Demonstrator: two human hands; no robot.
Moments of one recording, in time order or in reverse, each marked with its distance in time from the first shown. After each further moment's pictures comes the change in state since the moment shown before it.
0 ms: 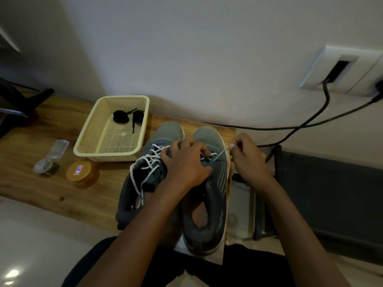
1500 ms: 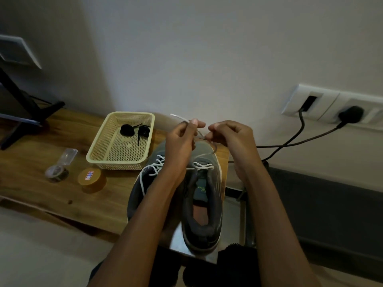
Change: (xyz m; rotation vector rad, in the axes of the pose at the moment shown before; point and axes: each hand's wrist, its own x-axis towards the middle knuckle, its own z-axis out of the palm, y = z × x) left_hand -0.010 0.020 -0.056 -1.200 0.361 0.088; right_hand -0.008 -0.089 -0.020 0.593 0.094 -0.059
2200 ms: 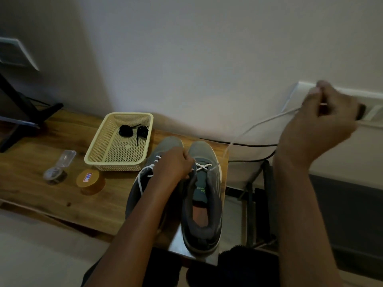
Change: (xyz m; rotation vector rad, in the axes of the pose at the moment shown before) left_hand 0.005 -0.024 -0.020 0.889 -0.261 -0.266; right_hand 0.001 -0.037 -0.041 -0.141 1.022 -0.589
